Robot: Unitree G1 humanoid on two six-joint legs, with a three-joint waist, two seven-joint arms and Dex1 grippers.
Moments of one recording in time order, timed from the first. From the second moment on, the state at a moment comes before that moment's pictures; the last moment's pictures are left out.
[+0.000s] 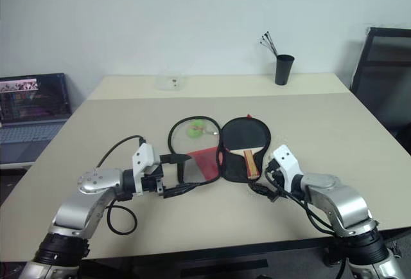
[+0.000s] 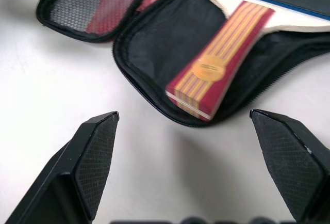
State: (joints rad) left arm -0.38 0.65 -0.02 -0.02 -0.33 0.21 -1.08; right arm -0.43 -0.55 0.11 -0.26 0.40 0.96 0.61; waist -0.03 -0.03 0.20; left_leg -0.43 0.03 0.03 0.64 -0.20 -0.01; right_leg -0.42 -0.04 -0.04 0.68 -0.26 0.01
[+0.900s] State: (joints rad) left arm -0.39 0.68 0.03 0.13 -0.29 0.18 -1.02; right arm -0.53 -0.58 0.05 -0.29 0.45 0.99 0.66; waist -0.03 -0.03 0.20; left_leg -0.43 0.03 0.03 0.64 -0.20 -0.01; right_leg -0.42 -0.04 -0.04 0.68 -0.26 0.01
